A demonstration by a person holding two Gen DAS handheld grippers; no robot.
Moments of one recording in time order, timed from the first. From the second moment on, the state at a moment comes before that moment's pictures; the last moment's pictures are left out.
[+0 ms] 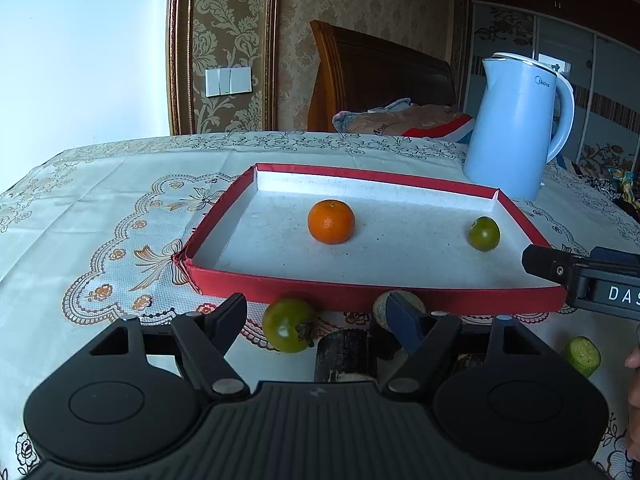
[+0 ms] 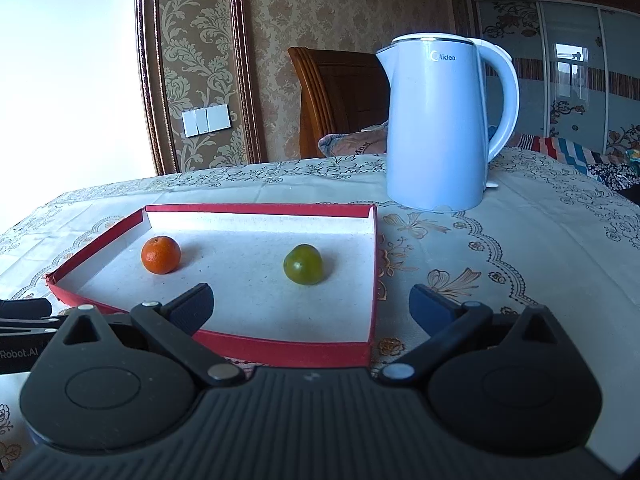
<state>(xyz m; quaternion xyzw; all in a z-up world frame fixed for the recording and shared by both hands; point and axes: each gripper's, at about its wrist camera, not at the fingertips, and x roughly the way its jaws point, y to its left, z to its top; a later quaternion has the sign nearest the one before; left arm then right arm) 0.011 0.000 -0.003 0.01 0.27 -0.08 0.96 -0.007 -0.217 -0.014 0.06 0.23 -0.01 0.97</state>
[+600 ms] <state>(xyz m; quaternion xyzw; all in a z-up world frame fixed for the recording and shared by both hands) 0.003 0.004 -0.006 0.01 0.27 -0.10 0.96 -0.018 -0.211 -0.016 0.04 0.23 -0.01 0.97</state>
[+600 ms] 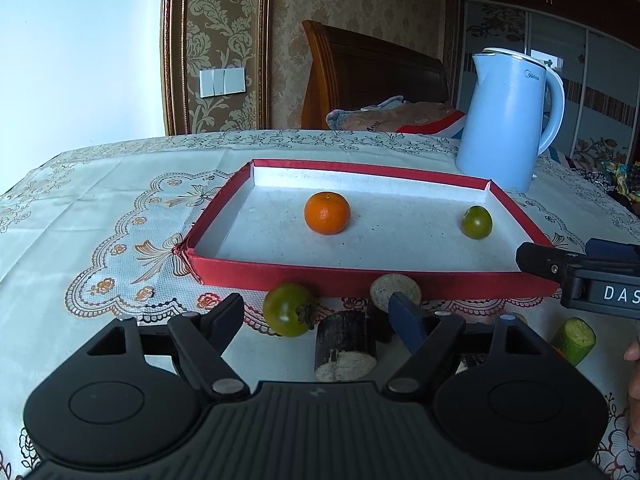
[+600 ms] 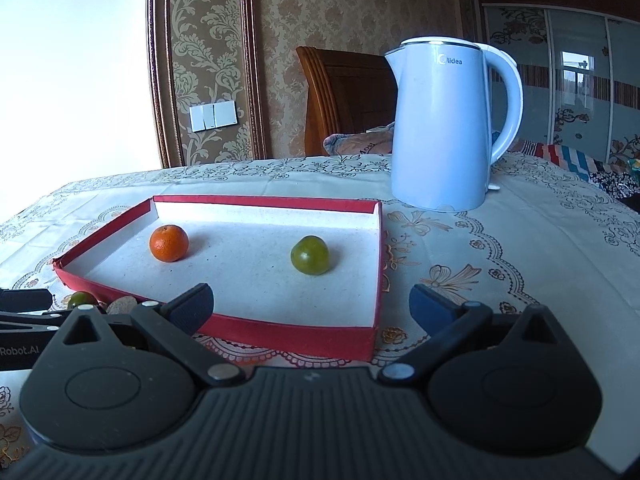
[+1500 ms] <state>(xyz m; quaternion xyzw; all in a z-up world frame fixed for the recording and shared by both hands) 0.001 -0.008 -0.016 0.05 0.30 -0.13 0.94 -0.052 -0.273 -0.037 0.18 0.26 -0.01 0.95</state>
